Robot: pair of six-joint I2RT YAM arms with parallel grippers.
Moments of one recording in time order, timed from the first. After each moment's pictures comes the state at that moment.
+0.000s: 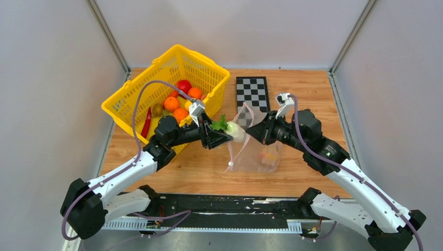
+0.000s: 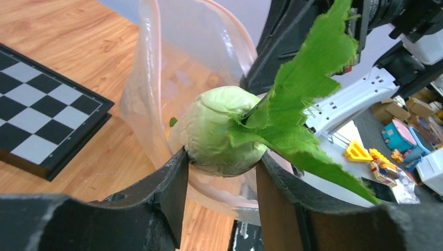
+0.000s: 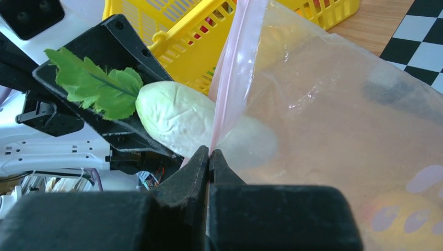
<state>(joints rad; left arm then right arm) -0.67 1.04 0.62 0.51 0.65 -0.53 0.73 0.86 0.98 -0.40 -0.15 0.61</state>
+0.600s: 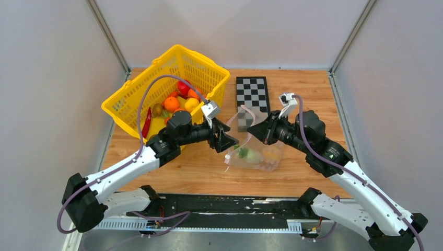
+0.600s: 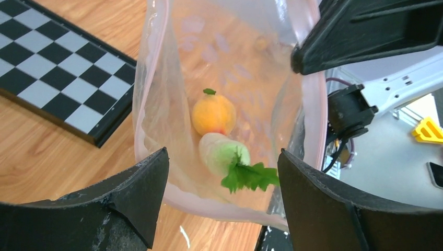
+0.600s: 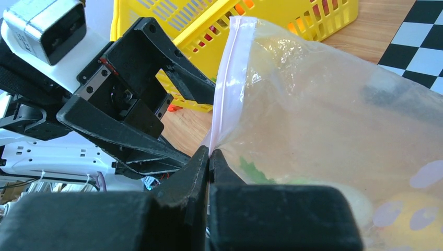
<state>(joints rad) -0.79 1.09 0.80 0.14 0.44 -0.27 0.73 0.83 0.98 -0.40 -0.14 0.63</state>
